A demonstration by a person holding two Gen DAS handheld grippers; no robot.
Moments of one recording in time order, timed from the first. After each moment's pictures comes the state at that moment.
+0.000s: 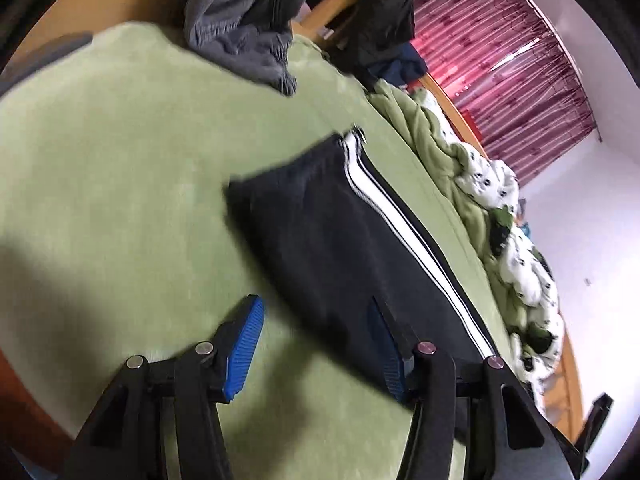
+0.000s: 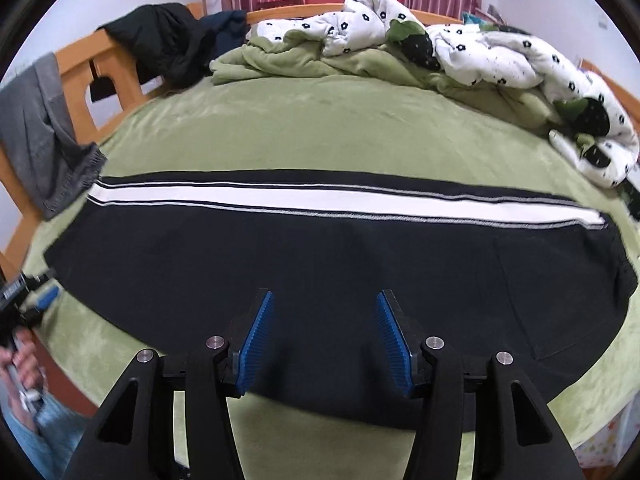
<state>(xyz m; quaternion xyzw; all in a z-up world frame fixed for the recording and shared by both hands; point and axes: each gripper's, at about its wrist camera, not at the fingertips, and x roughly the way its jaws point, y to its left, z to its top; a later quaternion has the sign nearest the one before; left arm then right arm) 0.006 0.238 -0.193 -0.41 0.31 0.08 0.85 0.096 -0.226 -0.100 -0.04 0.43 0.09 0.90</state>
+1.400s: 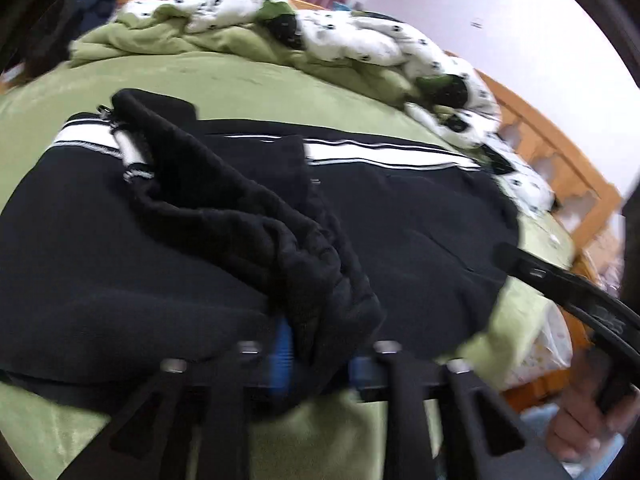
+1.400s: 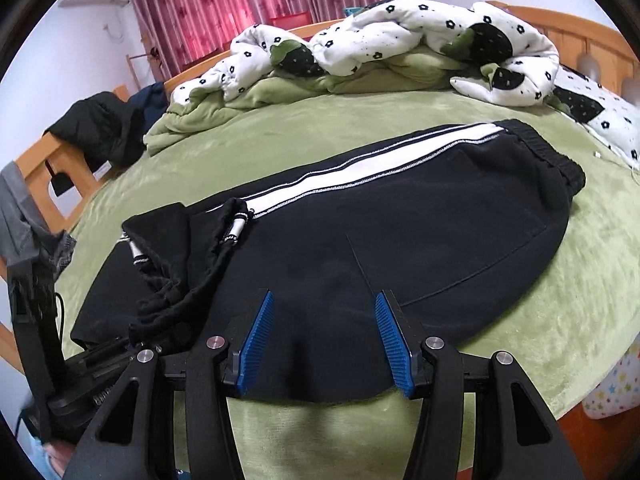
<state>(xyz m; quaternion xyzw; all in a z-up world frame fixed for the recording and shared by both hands) 0.070 -0.188 -0.145 -0.11 0.43 -0.22 0.87 0.061 -0.403 -0.121 0.11 0.38 0.03 0.92</state>
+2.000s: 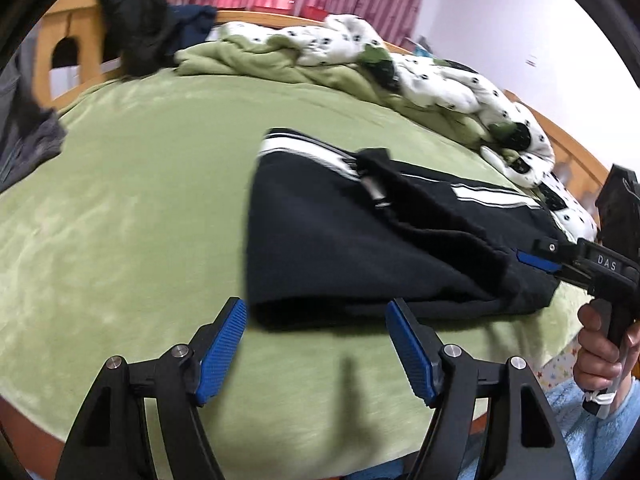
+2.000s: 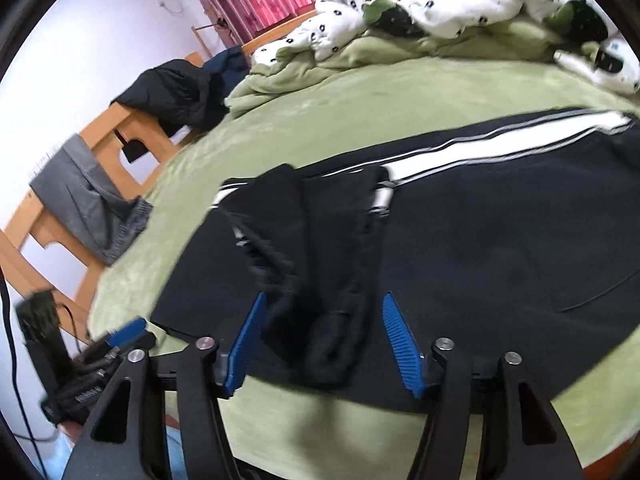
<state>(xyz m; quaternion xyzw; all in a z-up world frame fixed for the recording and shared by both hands) 0.013 -0.014 -0.126 -0.11 0.39 -0.07 0.91 0.082 -0.311 -0.132 0.14 0.43 0.19 0.87</state>
